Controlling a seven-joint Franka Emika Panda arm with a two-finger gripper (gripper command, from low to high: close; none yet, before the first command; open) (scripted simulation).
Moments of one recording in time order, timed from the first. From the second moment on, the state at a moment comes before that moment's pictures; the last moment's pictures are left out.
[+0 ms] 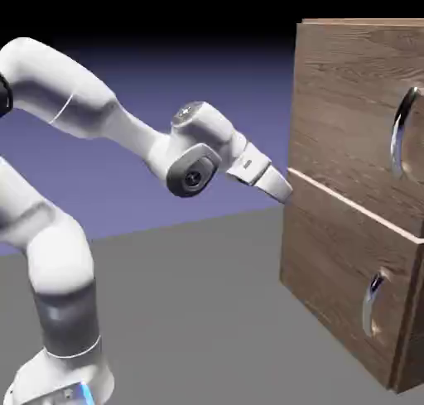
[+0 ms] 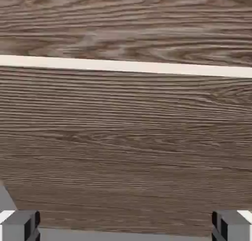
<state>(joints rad) 0.03 -0.58 -0.03 -2.79 -0.05 3.04 0.77</state>
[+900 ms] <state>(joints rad) 0.54 -0.84 -0.63 -2.46 -1.23 3.06 1.47</state>
